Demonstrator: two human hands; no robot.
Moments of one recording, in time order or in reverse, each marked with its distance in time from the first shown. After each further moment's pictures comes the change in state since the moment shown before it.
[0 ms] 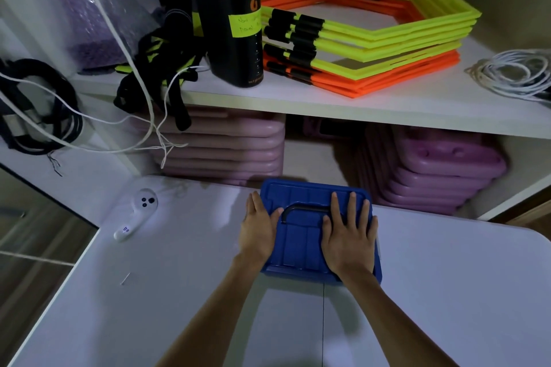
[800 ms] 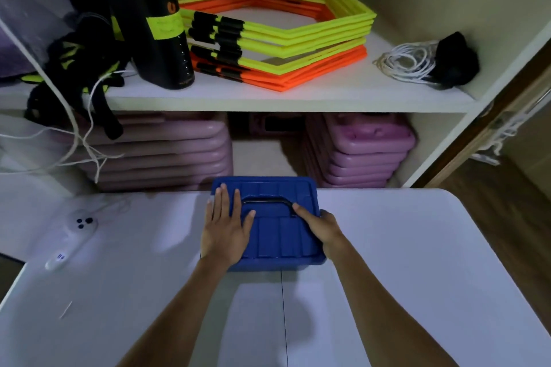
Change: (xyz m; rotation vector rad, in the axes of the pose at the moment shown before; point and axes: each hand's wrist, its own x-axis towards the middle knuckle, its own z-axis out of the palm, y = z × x) left_hand -0.013 -0.004 0.026 0.584 0.012 0.407; right_hand 0.000 0.049 -0.038 1.229 -0.355 0.689
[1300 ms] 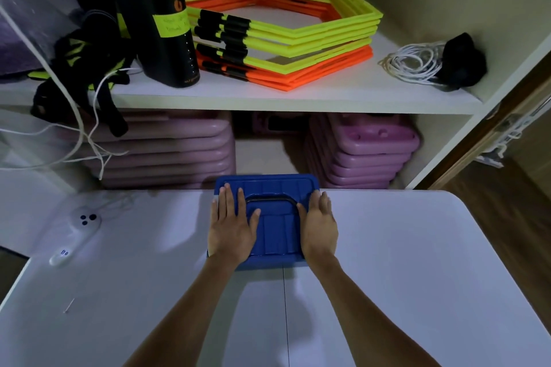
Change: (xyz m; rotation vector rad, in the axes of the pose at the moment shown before) left_hand -0.002 0.011 -0.002 -0.017 0.045 -0.038; right_hand -0.008 0.012 0.030 -0.854 0.418 -0.537
